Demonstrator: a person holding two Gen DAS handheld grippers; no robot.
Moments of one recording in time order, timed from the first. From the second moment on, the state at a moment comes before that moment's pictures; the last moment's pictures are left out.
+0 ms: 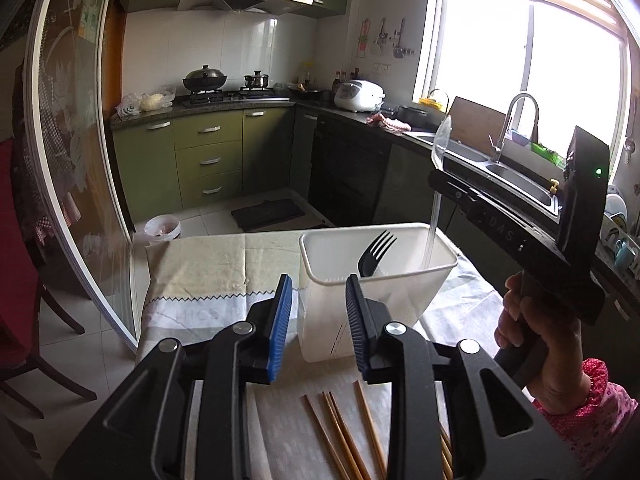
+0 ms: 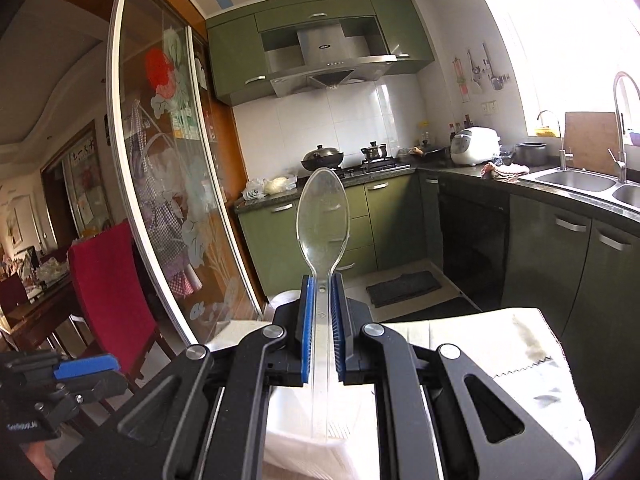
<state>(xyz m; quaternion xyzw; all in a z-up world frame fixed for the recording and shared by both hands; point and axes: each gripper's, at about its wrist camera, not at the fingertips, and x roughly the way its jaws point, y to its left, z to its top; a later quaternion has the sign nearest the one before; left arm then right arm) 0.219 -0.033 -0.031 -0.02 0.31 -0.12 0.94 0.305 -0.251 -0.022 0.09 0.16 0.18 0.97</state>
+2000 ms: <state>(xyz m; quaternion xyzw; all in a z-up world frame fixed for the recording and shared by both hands) 0.231 -0.053 -0.181 0.05 0.62 -0.06 0.78 0.230 -0.242 -0.188 -0.06 0.57 0.21 0.80</state>
